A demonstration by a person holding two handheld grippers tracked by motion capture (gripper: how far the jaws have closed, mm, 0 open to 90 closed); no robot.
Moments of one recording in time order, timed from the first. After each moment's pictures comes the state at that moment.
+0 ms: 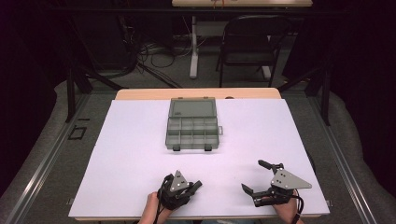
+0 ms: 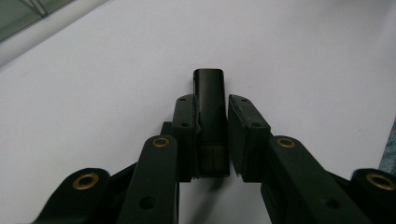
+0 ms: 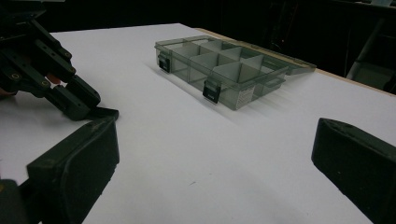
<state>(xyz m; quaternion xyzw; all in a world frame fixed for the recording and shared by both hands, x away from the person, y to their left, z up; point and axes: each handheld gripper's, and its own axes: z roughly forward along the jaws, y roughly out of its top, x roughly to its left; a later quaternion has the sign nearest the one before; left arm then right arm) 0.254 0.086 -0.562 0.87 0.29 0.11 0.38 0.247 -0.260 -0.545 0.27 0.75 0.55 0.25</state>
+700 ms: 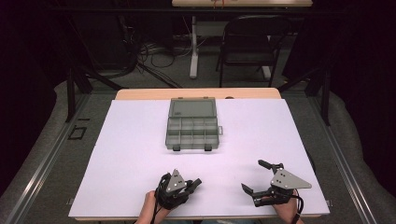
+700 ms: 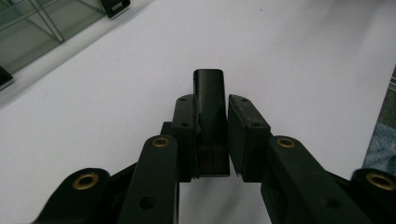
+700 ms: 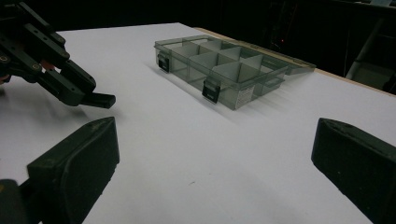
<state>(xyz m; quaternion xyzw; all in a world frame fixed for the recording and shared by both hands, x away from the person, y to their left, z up) 0.251 0.091 -0.550 0.87 0.28 0.12 0.40 0.247 -0.260 -0.545 0.27 0.75 0.55 0.25</state>
